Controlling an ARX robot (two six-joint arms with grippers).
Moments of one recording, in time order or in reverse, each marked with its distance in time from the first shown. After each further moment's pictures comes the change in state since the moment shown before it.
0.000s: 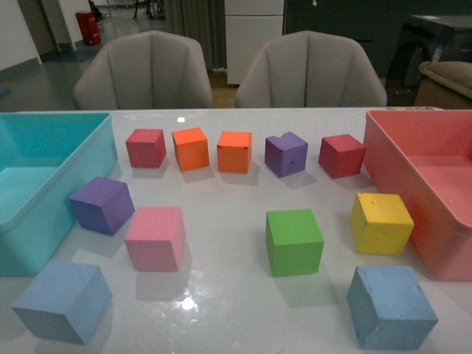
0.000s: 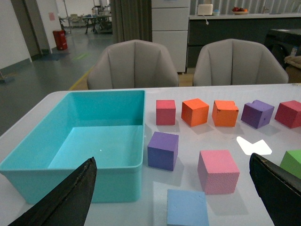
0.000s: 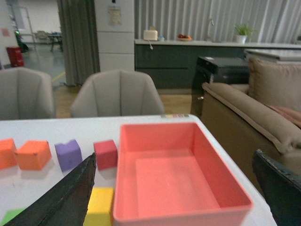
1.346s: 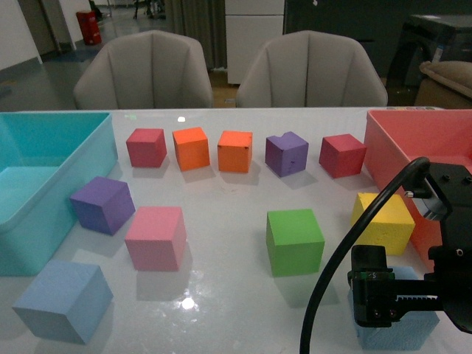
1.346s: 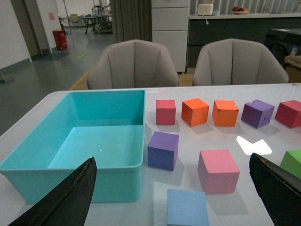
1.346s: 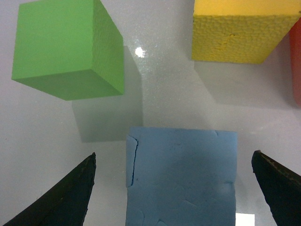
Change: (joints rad) left arm 0.000 0.000 0.000 0.000 0.000 0.000; right arm 0.290 1.337 0.485 -0.058 -0.134 0.336
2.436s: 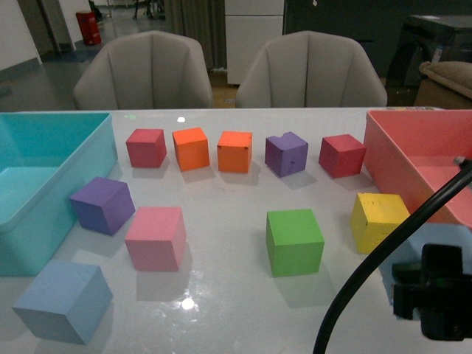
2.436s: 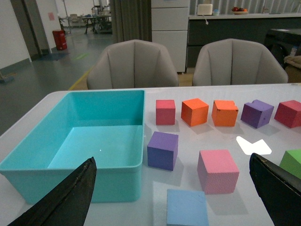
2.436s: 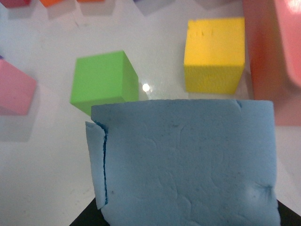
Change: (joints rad) left arm 0.000 0.000 0.000 0.000 0.000 0.000; right arm 0.007 -0.243 -0.153 0.060 0.032 0.019
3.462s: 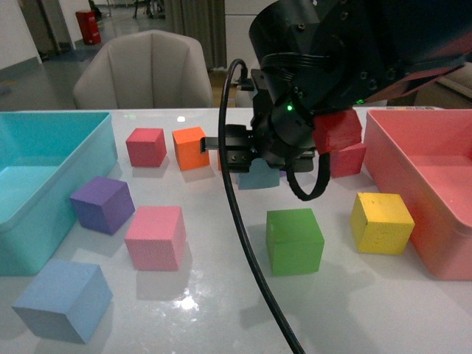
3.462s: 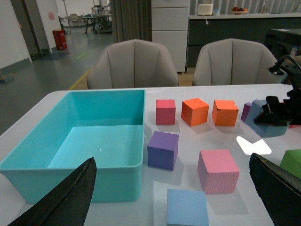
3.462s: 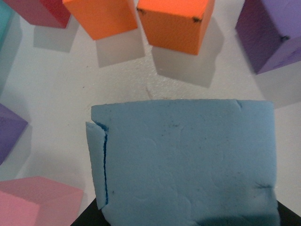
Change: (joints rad) left arm 0.000 0.000 0.000 0.000 0.000 0.000; right arm 0.128 0.790 1.184 -0.497 -0.032 -0.025
